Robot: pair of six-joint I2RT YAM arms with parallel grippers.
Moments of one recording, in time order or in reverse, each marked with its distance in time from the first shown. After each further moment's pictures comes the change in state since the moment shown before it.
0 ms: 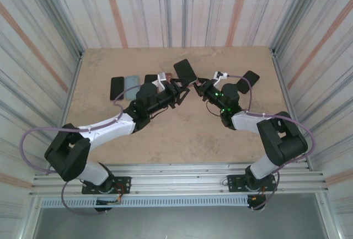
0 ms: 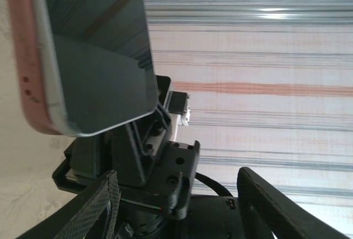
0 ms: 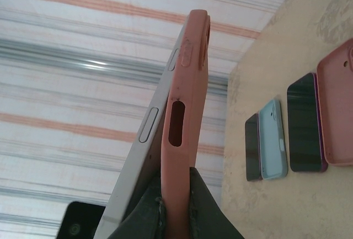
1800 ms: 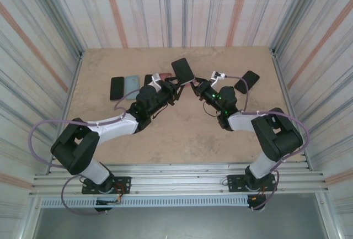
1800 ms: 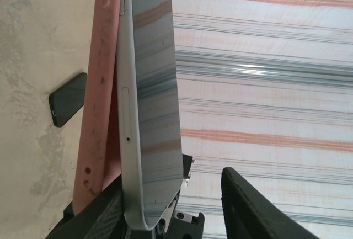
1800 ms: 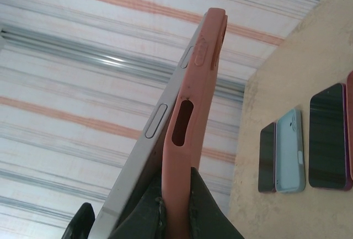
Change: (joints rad) left arm 0.035 0.076 -0.042 0.180 -0.138 -0.096; right arm 0.040 0.071 -0.008 0.171 0.037 -0.023
